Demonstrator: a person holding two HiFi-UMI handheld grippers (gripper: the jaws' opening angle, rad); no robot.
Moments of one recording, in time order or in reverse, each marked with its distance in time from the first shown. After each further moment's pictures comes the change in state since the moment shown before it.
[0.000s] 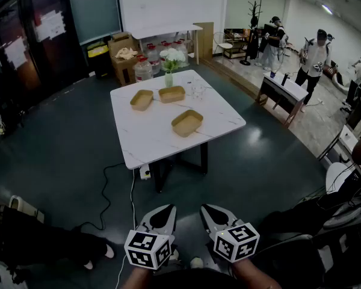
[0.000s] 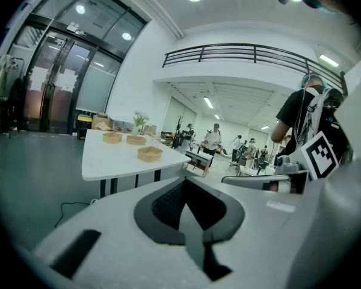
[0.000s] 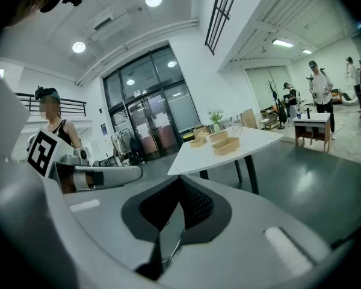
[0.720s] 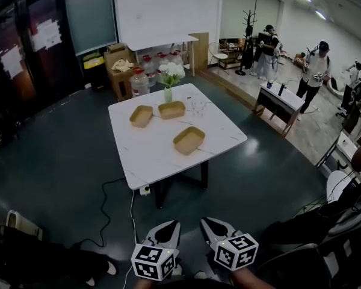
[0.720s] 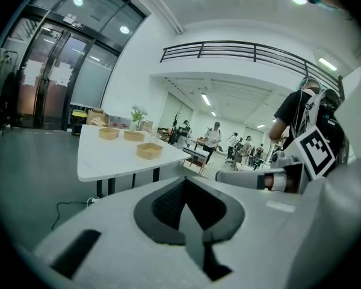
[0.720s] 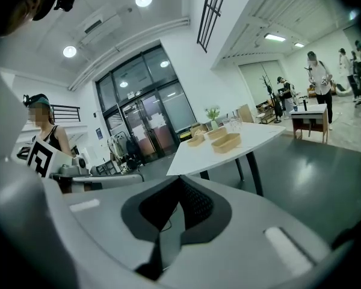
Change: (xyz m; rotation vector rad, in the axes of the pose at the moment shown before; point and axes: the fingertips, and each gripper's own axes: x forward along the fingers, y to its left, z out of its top) left arm 0.023 0.036 -0.002 -0.003 0.042 -0.043; right arm 0.050 -0.003 0.004 0.067 0.003 -0.014
